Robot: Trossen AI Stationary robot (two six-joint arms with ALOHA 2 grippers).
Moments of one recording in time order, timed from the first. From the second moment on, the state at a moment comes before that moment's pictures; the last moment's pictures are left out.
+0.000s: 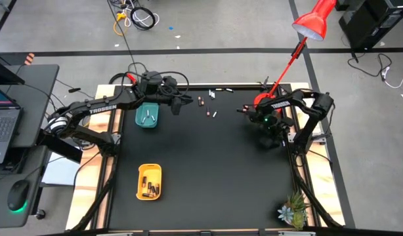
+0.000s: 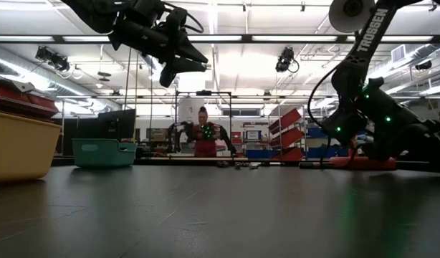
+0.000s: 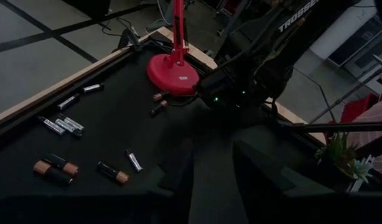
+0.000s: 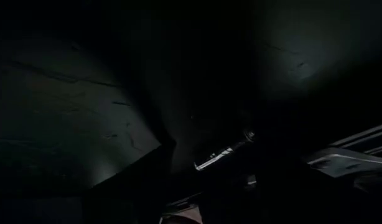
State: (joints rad) left arm 0.54 1.32 0.93 0.06 0.38 -0.37; right arm -0.63 1.76 0.68 -1.20 -0.09 0.34
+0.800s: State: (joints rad) left arm 0.54 1.32 0.93 0.06 0.37 -0.37; right arm -0.50 1.73 0.80 -1.18 -0.25 0.41
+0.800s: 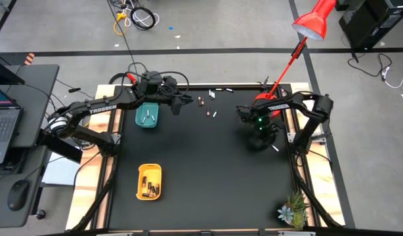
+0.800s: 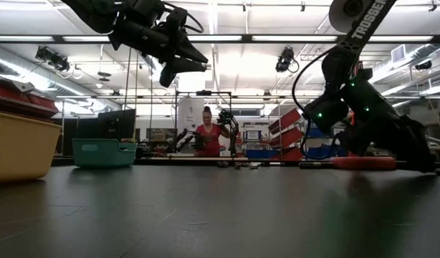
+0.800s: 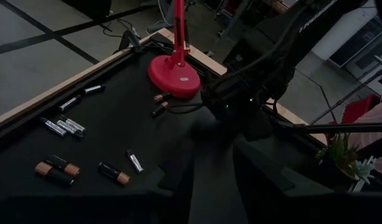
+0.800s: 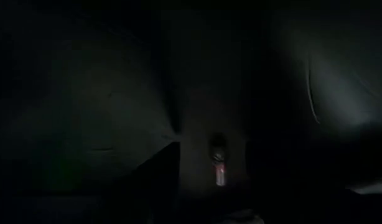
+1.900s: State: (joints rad) left arm 0.54 1.32 0.93 0.06 0.37 -0.37; right arm -0.24 1.35 0.59 -1.08 -0.18 0.68
